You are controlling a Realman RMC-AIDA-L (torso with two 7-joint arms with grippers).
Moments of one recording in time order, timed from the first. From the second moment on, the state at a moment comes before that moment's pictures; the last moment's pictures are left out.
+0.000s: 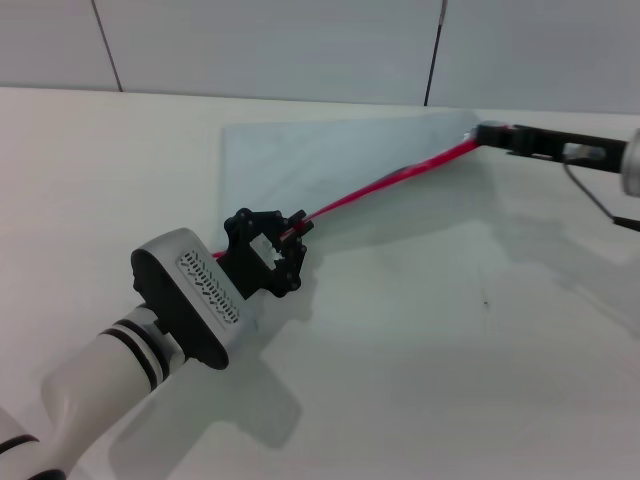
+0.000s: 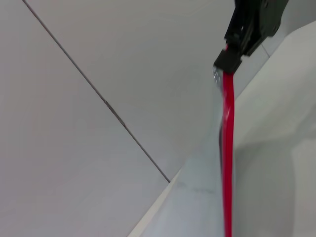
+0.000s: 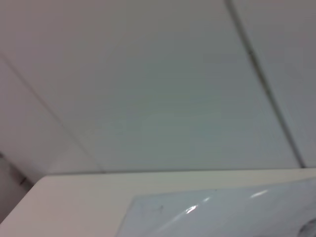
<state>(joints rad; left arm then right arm) -0.61 -2.04 -0.03 -0.37 1.75 0.94 0.54 0.81 2.01 -0.69 -0.40 -1.95 -1.02 1.88</state>
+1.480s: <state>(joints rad) -0.57 -2.04 -0.04 -0.37 1.75 1.08 0.54 0.66 1.99 -0.49 -0.50 -1.95 -0.99 1.89</state>
